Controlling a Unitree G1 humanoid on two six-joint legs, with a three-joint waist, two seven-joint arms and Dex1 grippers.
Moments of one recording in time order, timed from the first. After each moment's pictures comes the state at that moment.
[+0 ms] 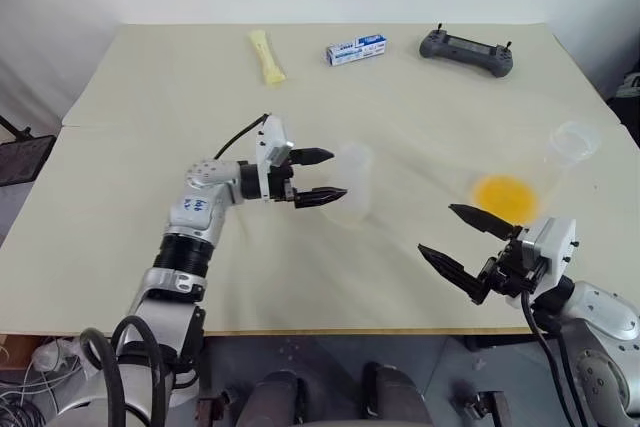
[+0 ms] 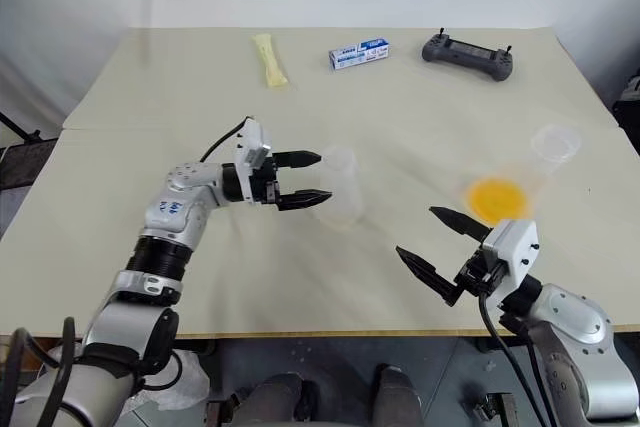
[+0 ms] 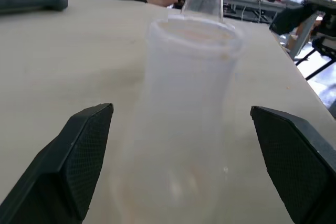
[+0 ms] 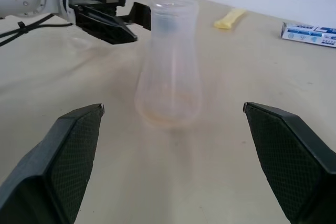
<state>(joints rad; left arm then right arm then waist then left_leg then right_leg) -0.81 0.37 -0.04 0.44 -0.29 0.24 -1.15 0.13 -0.60 -0.27 -0.46 0.60 0.18 0.83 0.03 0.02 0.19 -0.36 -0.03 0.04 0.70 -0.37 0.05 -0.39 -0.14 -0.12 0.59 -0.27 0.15</state>
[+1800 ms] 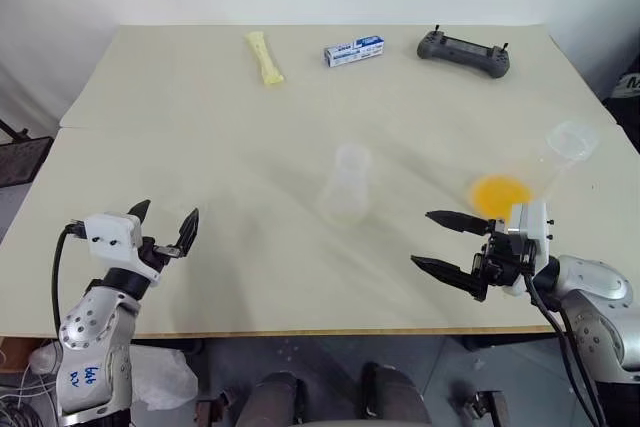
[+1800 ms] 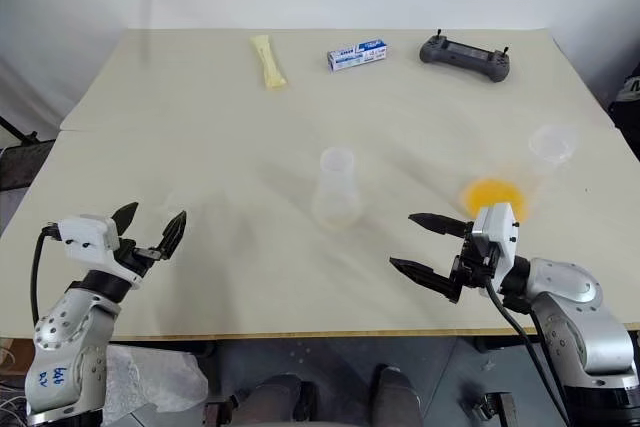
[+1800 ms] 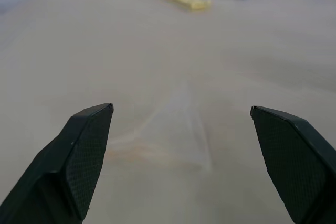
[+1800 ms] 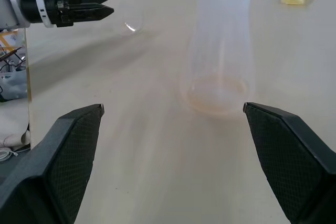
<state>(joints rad) 0.05 0.30 0.41 -0.30 -0.29 0.23 -0.31 -0.04 -0.68 -0.20 -0.27 0.65 0.29 1.08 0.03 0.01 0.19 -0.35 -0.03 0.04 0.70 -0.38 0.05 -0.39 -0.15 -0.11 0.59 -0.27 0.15</state>
